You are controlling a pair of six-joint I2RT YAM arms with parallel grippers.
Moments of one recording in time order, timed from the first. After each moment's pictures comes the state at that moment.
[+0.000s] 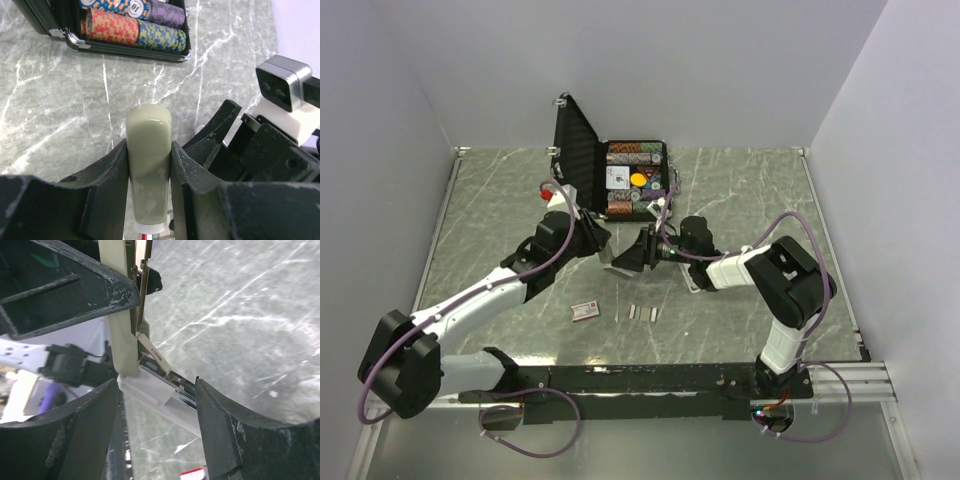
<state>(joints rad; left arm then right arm) -0.60 1.22 0.75 0.06 -0.14 -0.72 0.60 1.76 0.70 0.91 -0.74 0.74</state>
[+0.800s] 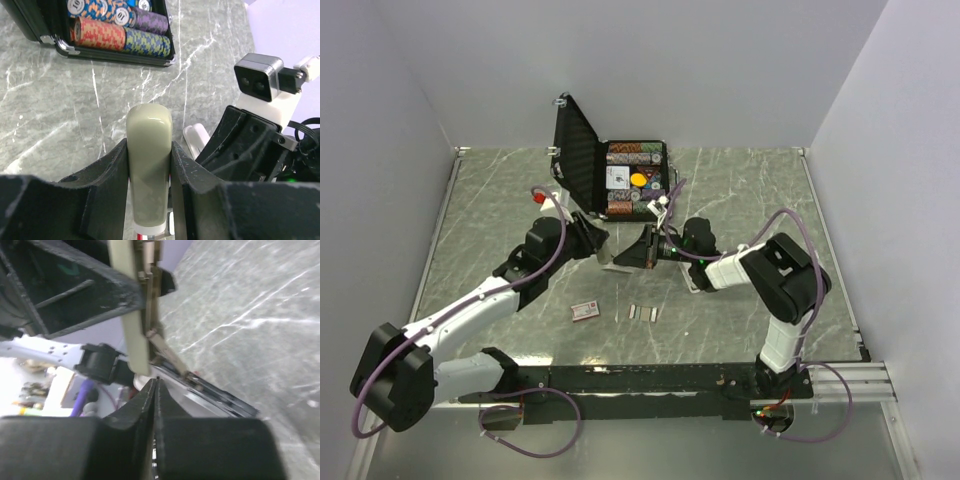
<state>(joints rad) -0.58 1.14 0.66 0.15 -0.07 -0.73 0.58 1.81 0.69 1.12 -0.84 0.95</state>
